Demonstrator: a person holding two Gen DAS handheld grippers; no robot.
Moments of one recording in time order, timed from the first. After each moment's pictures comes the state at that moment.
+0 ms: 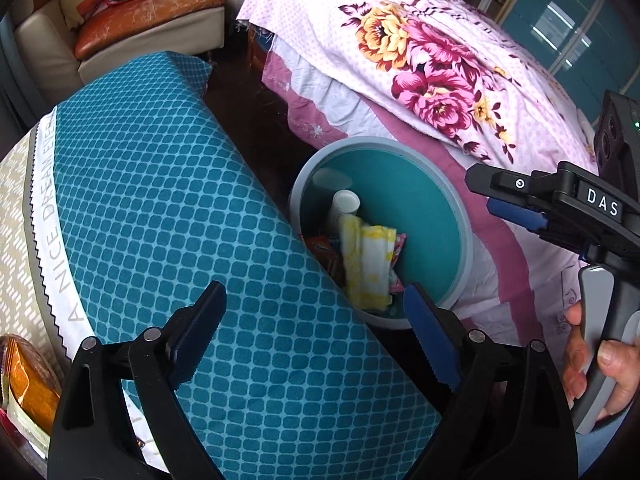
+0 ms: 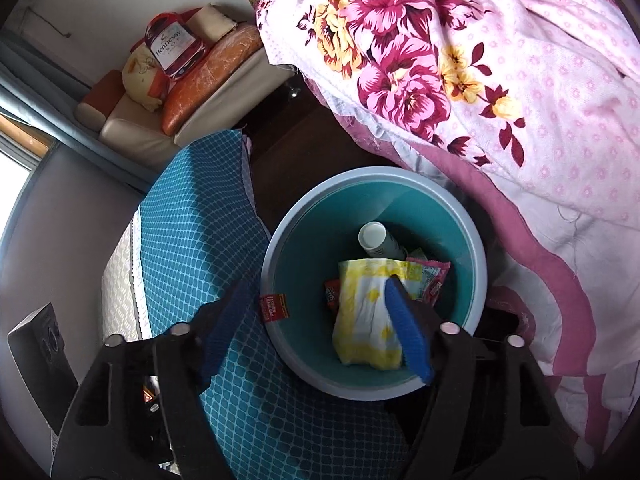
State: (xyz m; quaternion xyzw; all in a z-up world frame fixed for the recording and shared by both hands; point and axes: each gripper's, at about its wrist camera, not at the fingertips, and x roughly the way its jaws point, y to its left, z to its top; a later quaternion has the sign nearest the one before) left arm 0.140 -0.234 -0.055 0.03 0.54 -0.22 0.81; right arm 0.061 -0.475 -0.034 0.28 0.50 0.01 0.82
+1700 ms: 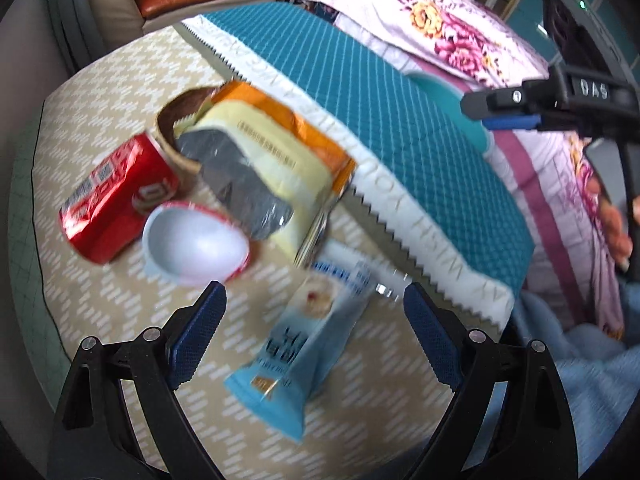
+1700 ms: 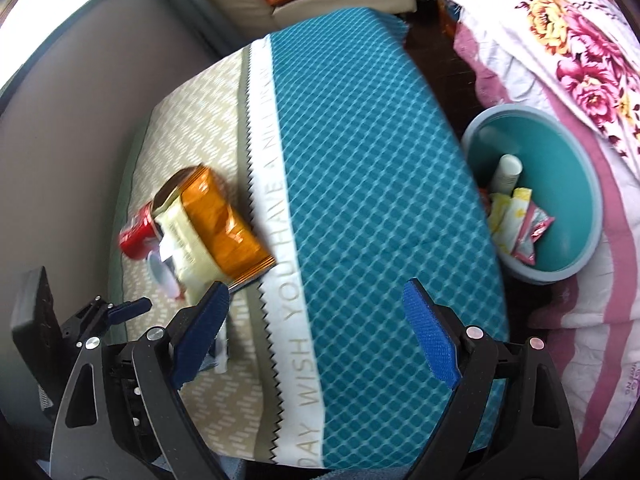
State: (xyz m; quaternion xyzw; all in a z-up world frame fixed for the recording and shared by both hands) left arm -0.022 0.020 -0.051 0.05 0.56 -0.21 0.80; right arm -0.011 -0.231 -0.003 0.11 0.60 0.16 0.78
